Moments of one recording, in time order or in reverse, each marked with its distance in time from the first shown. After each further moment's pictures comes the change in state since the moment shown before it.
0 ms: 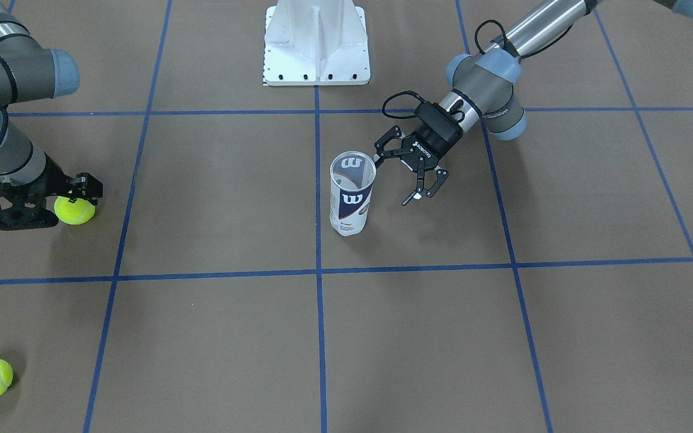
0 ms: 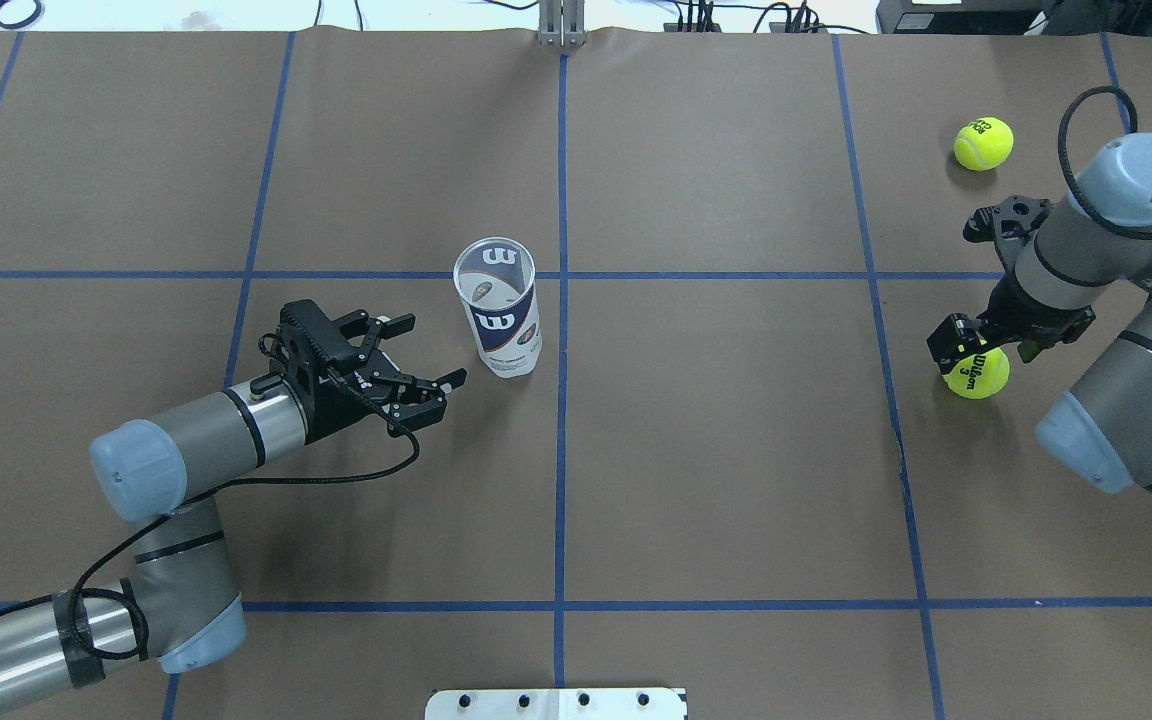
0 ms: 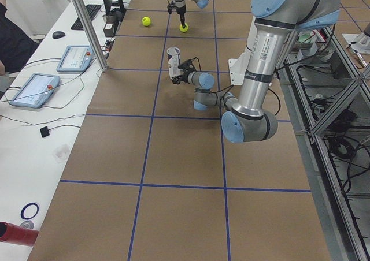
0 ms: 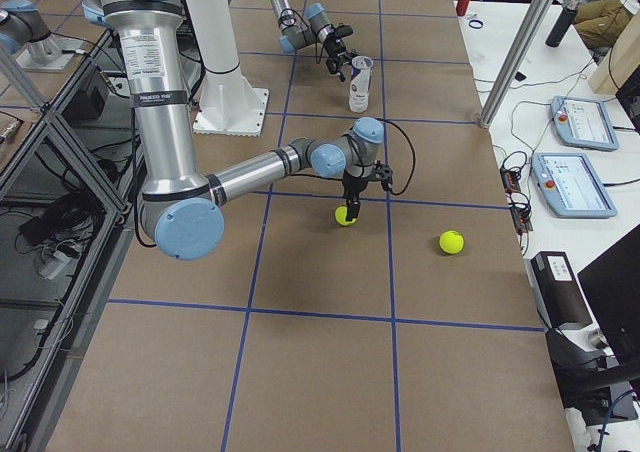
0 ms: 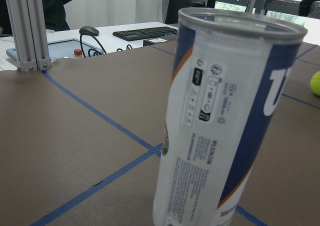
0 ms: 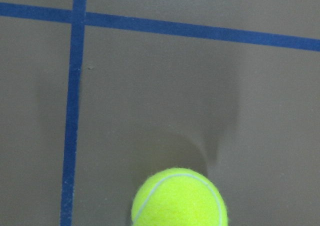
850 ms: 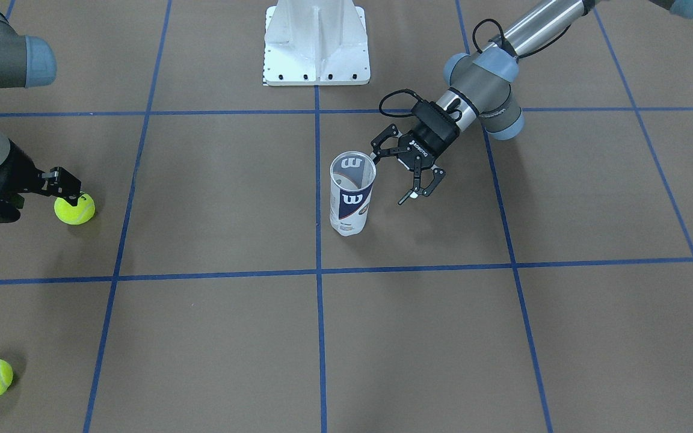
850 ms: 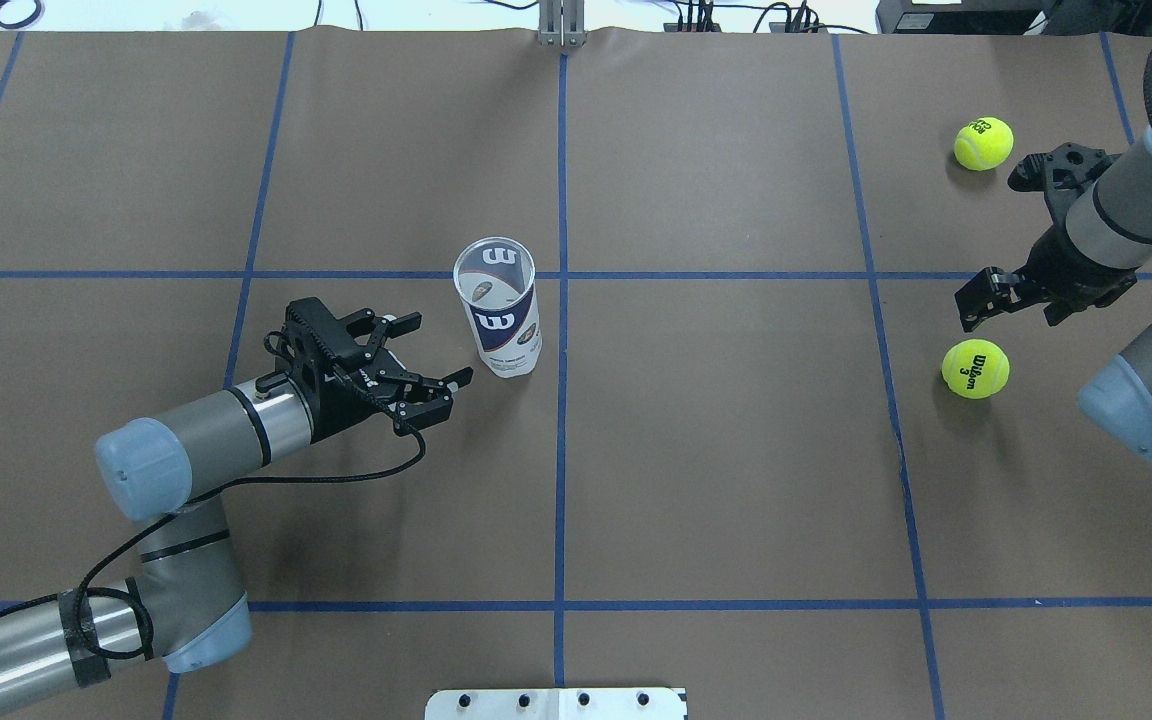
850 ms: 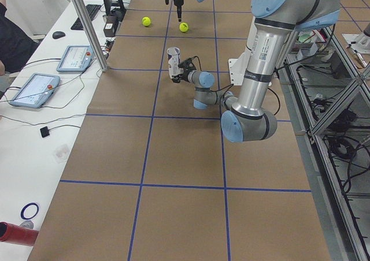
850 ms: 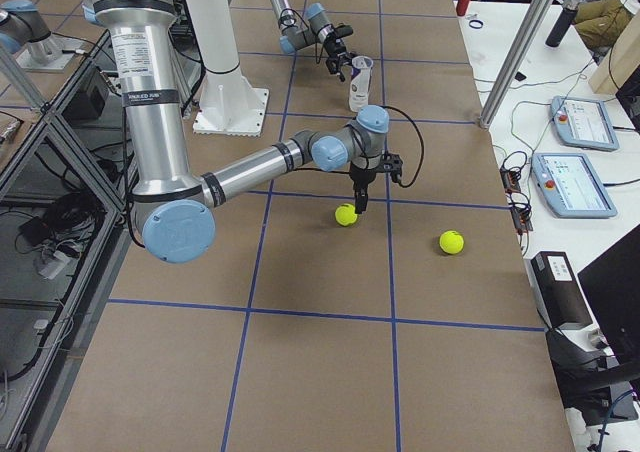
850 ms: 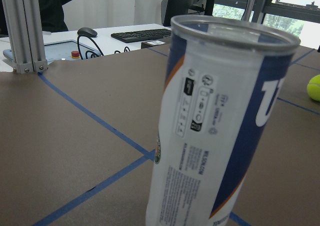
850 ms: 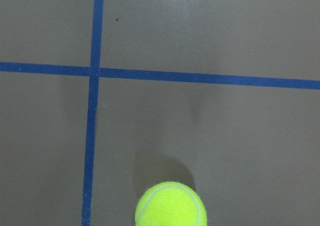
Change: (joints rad) left arm 0.001 -0.008 -0.008 0.008 -0.001 -0.008; right arm 0.084 -0.017 0.072 0.000 0.033 0.017
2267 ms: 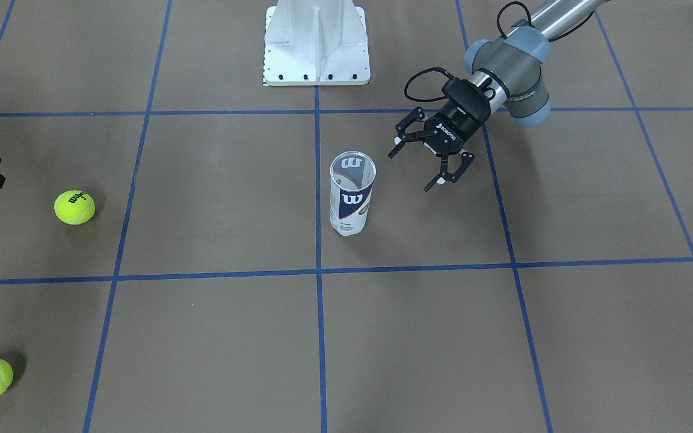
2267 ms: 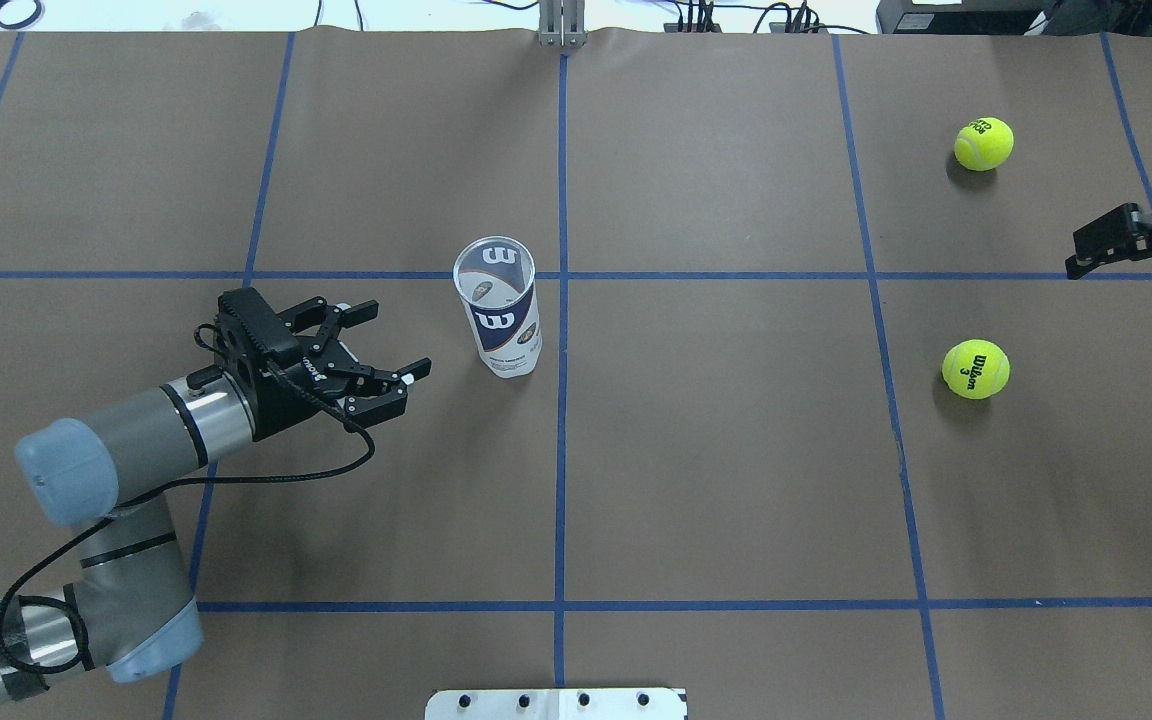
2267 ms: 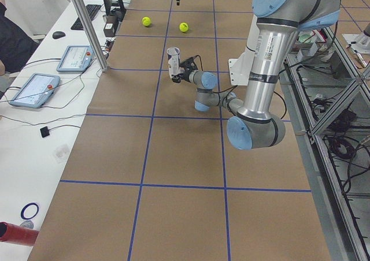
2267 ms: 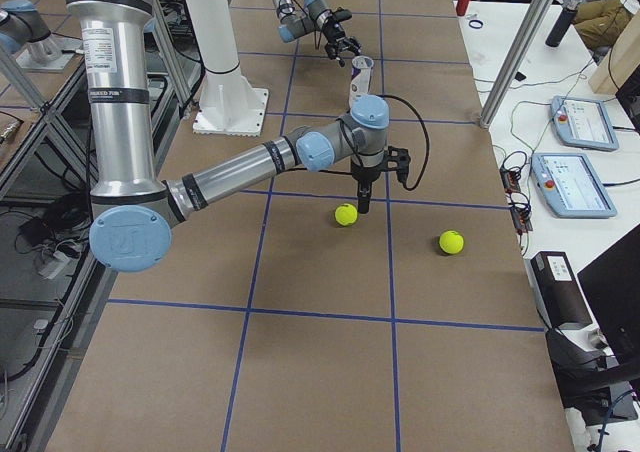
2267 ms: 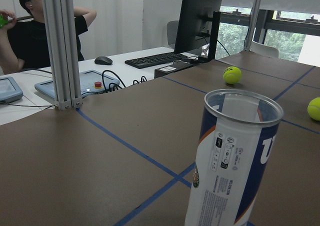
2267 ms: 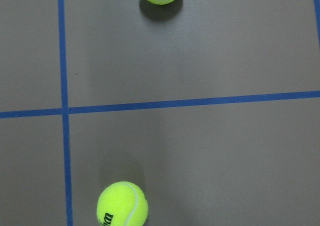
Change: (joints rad) left arm -0.020 0.086 -0.109 0.000 -0.003 0.003; right arm 0.192 -0.088 0.135 -0.008 0.094 -0.024
